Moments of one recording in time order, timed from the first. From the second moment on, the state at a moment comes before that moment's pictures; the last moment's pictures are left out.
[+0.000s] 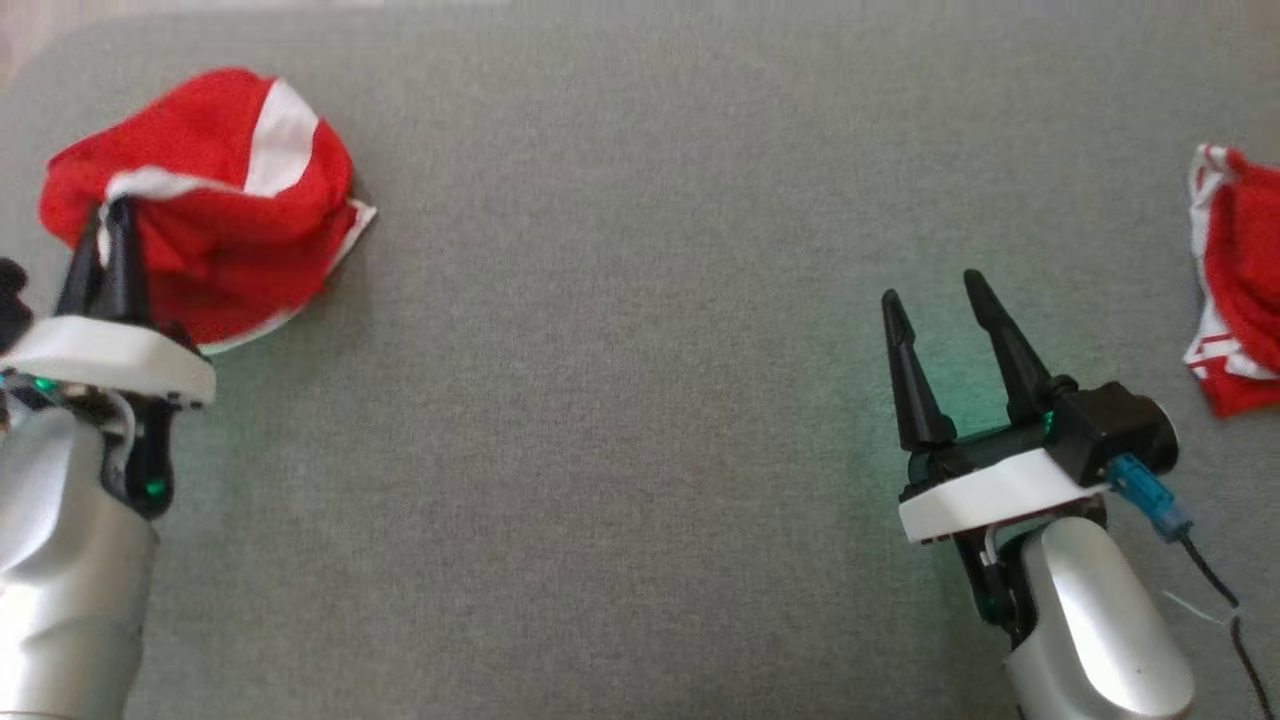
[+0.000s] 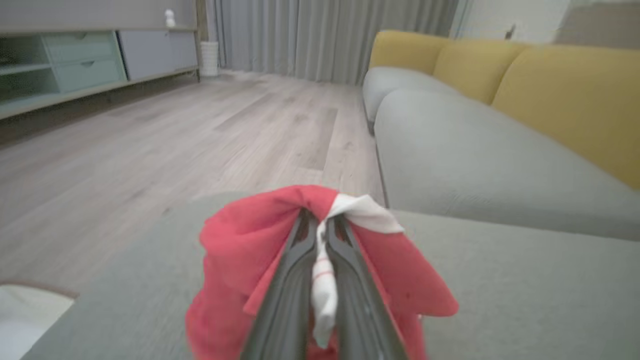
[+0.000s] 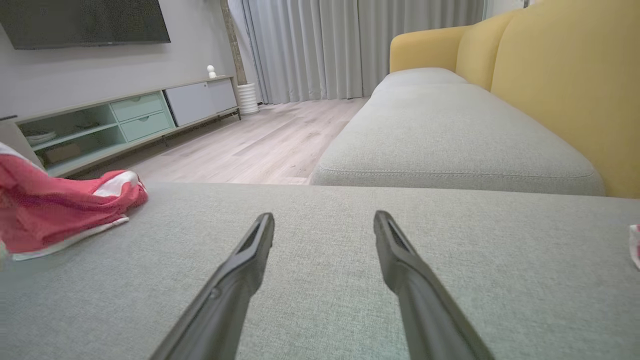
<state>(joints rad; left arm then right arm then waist) -0.64 0.36 -0.19 0.77 -0.56 -0.13 -0.20 -0.23 -0.05 0.16 0.28 0.10 0.13 -0.25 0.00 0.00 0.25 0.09</state>
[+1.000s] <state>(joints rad) -0.68 0.32 -0.44 0.07 -0.57 -0.05 -0.02 -0.18 -0.05 0.20 0.27 0.22 0.13 -0.25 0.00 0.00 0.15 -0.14</state>
